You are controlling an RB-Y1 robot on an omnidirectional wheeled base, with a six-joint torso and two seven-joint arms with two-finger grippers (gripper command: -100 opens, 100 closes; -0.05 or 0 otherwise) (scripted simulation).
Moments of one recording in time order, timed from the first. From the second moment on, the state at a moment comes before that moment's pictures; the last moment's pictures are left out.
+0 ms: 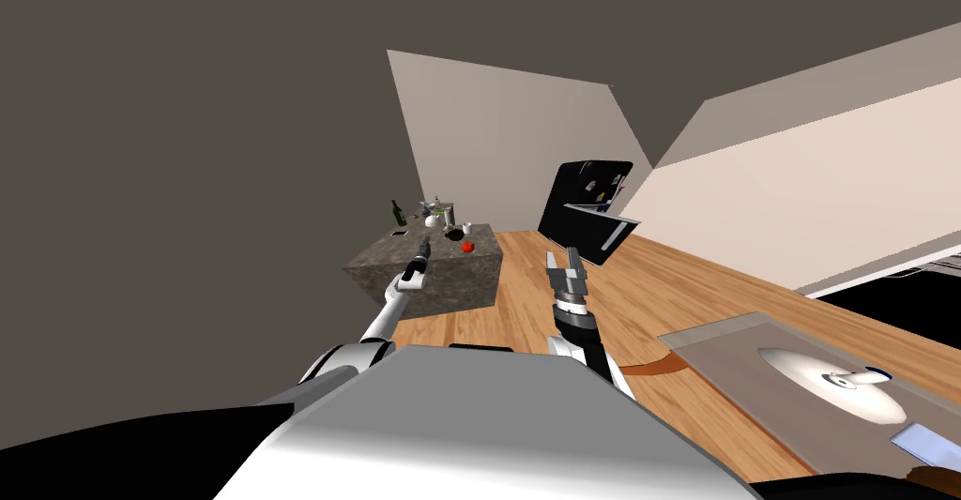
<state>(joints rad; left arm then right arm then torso) -0.30 0.30 0.17 -1.14 0.06 -0.19 -0.01 0.54 -0.02 0.06 -2.24 0.08 -0.55 -0.17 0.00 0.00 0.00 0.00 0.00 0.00</state>
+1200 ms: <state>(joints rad) -0.59 0.30 0.17 -0.79 0.10 0.03 0.04 0.54 -0.02 0.06 -2.24 0.08 -0.55 -0.17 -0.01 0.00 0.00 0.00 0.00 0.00</state>
